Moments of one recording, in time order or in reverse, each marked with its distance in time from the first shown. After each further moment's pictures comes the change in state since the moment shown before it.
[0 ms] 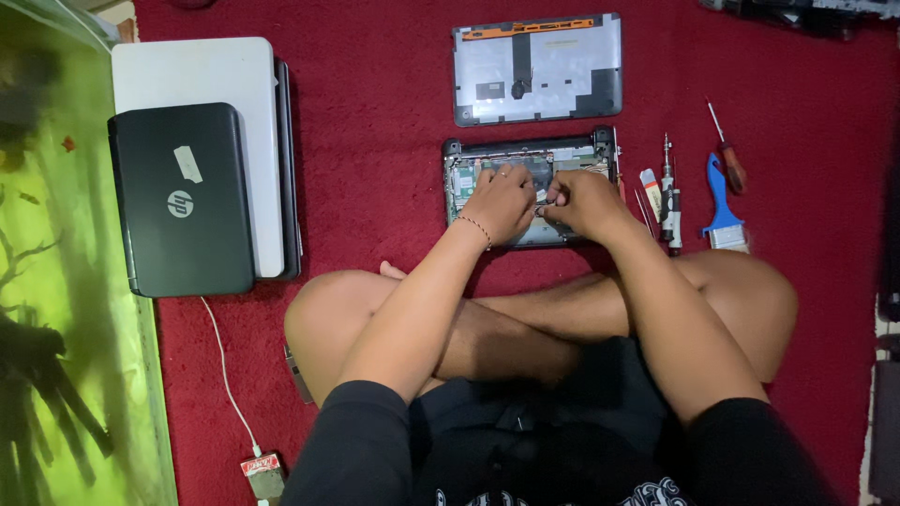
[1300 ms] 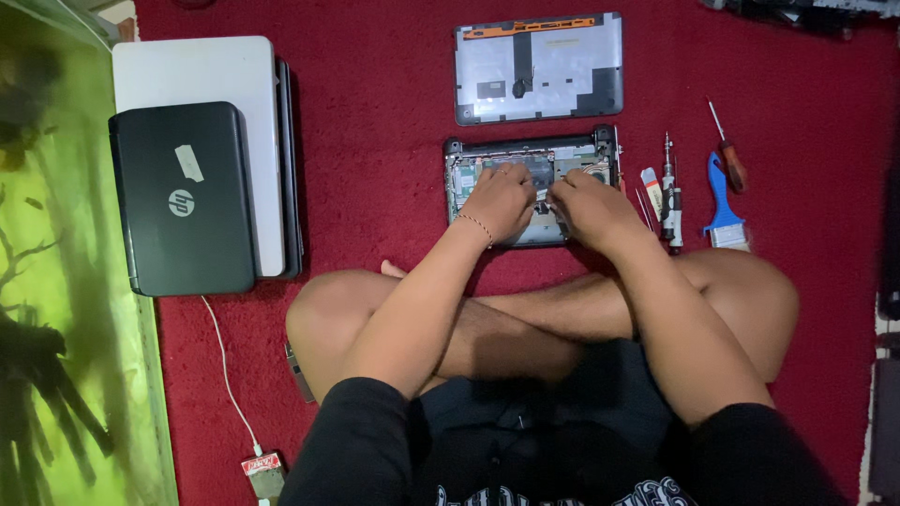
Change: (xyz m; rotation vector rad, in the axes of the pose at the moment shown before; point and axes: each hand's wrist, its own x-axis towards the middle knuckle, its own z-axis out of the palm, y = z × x) left_hand -0.002 0.005 -0.017 0.033 -0.014 -0.009; right_hand -0.022 -0.008 -0.010 -0.380 -0.066 -0.233
